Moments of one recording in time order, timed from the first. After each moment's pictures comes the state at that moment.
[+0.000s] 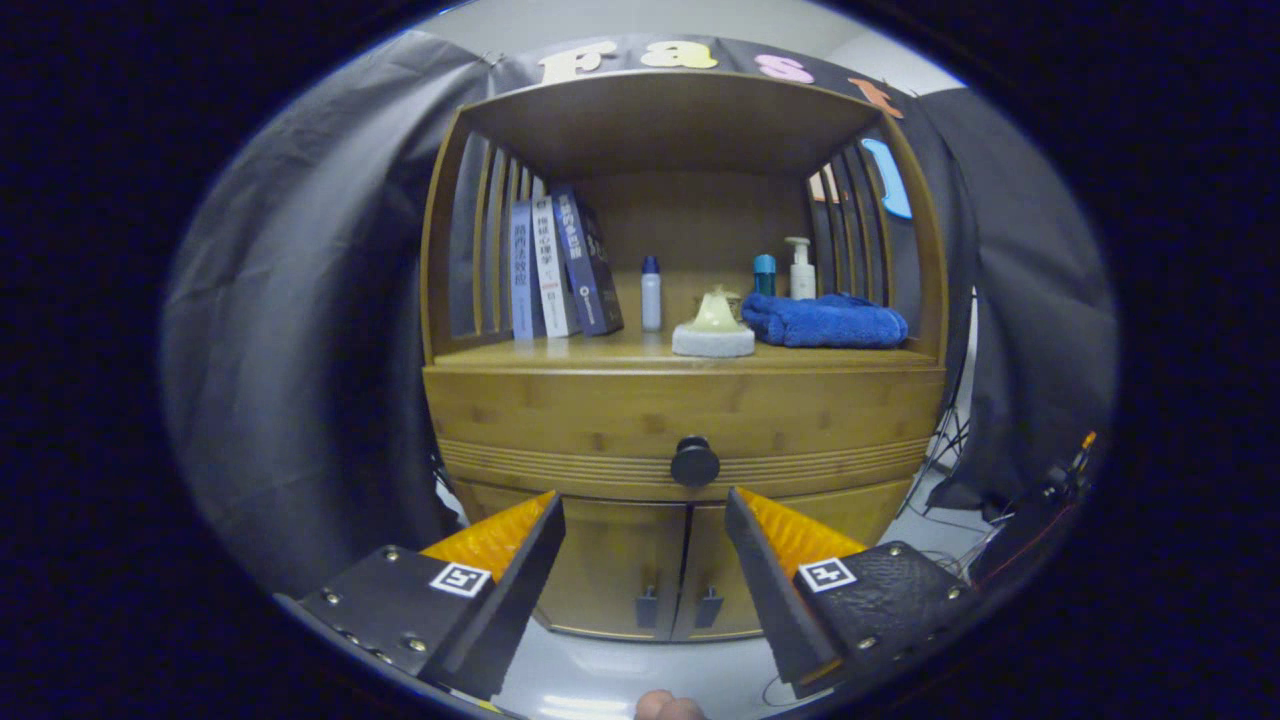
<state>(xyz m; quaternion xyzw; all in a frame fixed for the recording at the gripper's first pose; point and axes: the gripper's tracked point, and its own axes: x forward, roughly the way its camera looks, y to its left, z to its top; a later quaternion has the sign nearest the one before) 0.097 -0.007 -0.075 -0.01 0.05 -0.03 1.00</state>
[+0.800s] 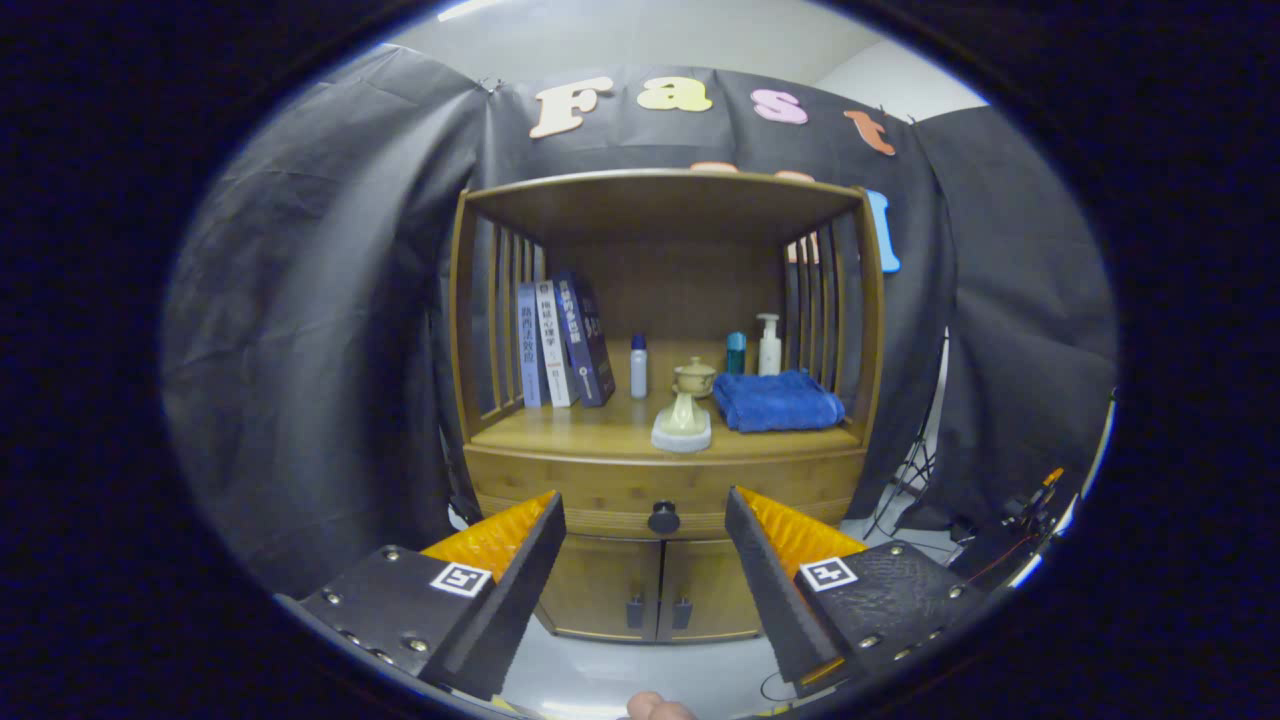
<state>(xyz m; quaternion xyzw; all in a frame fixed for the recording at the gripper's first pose) 0.011 -0.008 0.051 -0.03 0.01 -0.04 1.00</state>
